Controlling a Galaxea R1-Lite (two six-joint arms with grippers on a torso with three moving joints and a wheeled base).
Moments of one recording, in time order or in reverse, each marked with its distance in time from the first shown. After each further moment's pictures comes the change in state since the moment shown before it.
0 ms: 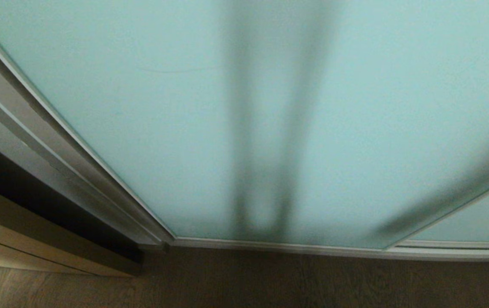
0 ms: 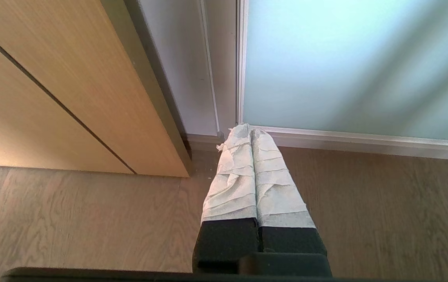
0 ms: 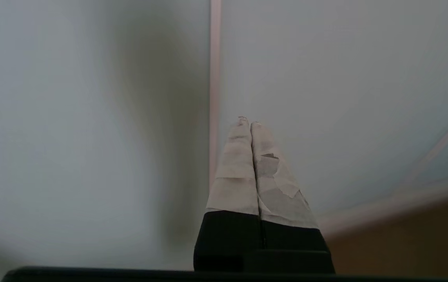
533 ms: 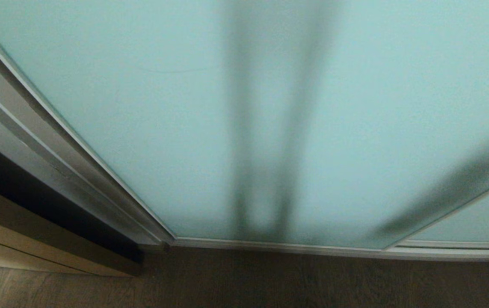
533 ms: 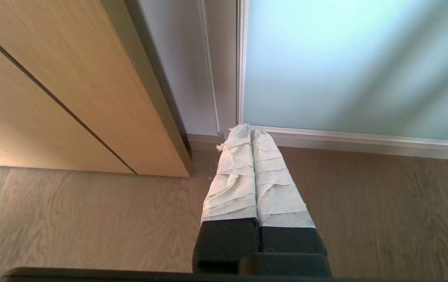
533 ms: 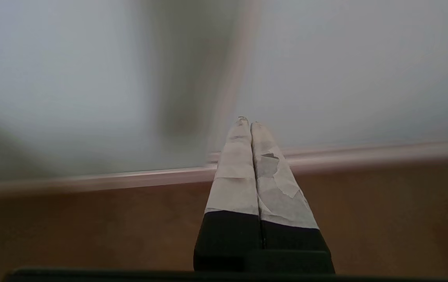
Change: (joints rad) left arm 0.001 0.000 0.000 0.000 0.000 0.001; right arm 0.016 -0.029 0.525 -0.273 0.140 -0.061
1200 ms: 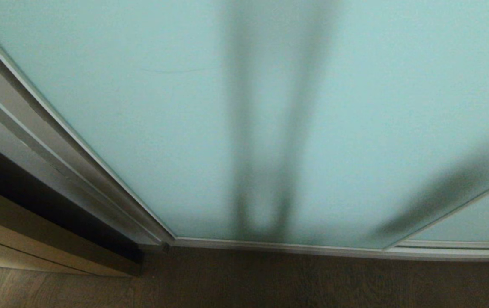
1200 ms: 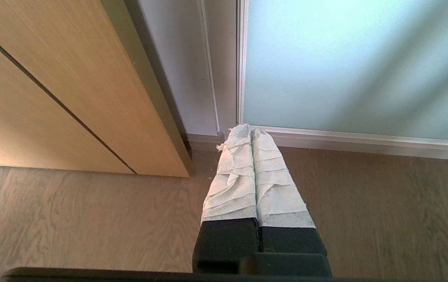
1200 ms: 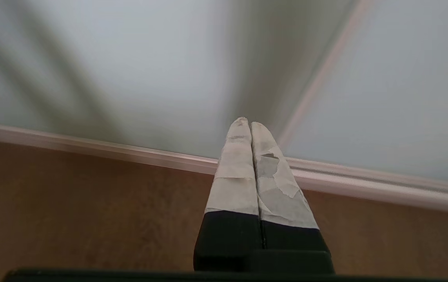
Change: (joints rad) left arm 0.000 0.000 0.000 0.000 0.000 0.000; right arm -0.037 -0.008 0.116 -0.085 0.258 -0.030
